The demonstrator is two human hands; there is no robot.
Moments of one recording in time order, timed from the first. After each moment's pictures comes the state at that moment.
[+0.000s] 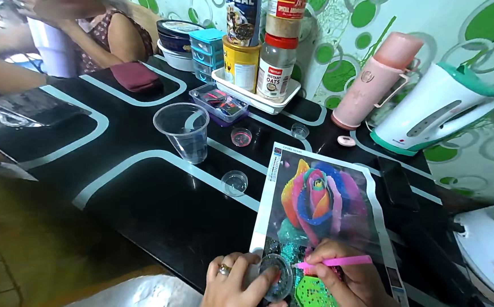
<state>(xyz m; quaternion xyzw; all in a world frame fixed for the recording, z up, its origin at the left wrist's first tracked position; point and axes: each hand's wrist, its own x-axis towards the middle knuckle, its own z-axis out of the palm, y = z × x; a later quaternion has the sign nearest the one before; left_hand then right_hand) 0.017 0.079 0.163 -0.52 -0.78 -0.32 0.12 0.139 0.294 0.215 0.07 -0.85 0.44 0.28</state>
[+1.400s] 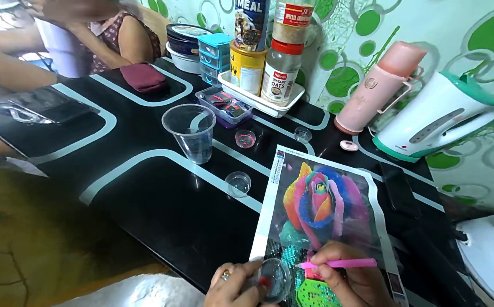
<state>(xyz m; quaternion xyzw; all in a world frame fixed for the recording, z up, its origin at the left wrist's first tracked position) 0.024 0.071 0.167 -0.51 -0.74 -0.44 0.06 0.142 0.296 0.219 0.06 -0.85 0.45 0.27</state>
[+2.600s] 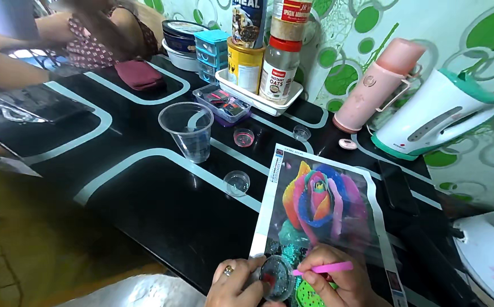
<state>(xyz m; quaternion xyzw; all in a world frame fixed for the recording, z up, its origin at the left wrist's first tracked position) 0.021 0.078 0.160 -0.51 -0.74 -0.44 0.08 0.134 0.289 0.209 0.09 -0.87 0.40 0.26</state>
